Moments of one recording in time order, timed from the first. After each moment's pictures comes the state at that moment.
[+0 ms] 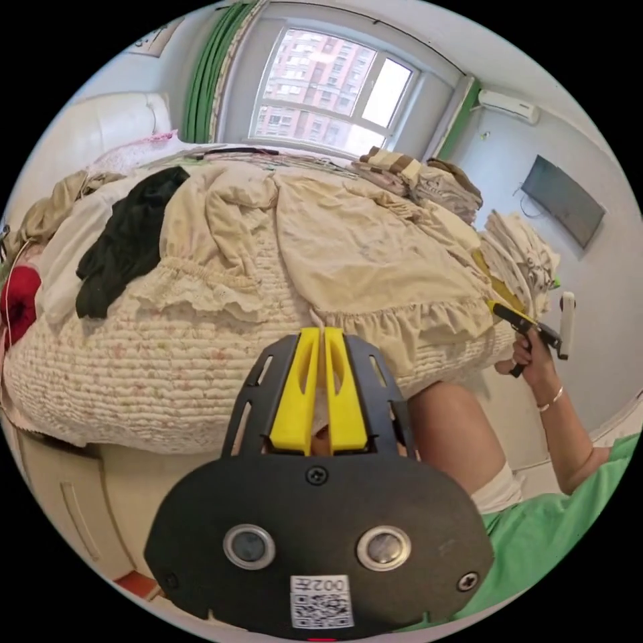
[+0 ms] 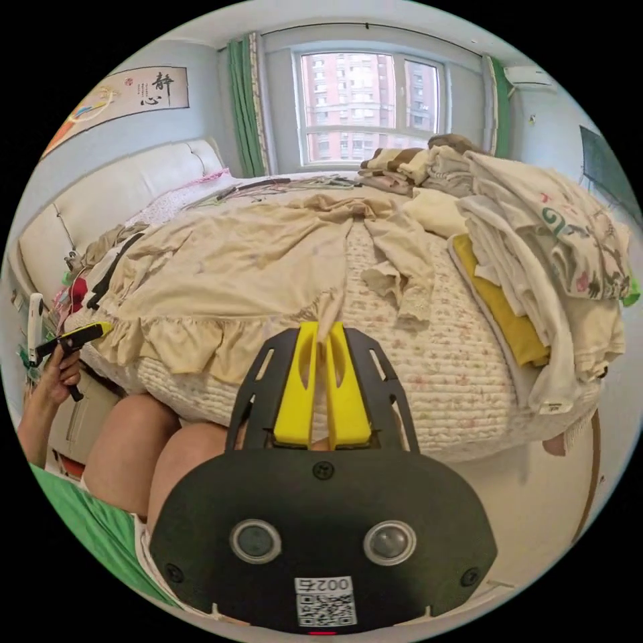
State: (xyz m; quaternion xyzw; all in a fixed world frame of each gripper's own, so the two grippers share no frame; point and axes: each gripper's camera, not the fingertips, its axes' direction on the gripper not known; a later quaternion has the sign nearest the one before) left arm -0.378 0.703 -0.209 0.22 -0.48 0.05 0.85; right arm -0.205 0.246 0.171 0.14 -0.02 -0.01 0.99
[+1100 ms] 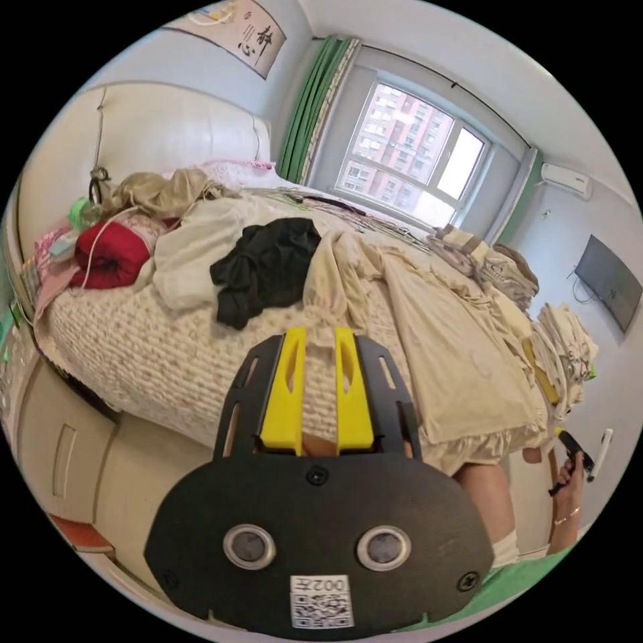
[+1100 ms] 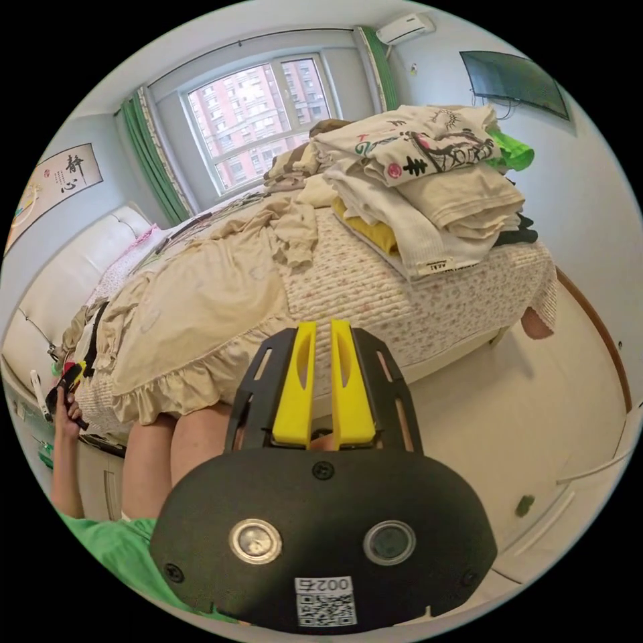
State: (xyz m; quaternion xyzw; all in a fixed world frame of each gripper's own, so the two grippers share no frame) left arm -0.333 0.715 -0.295 0.36 -0.55 -0.02 0.75; right arm -0.146 0.419 0.069 0.12 0.00 0.18 0.98
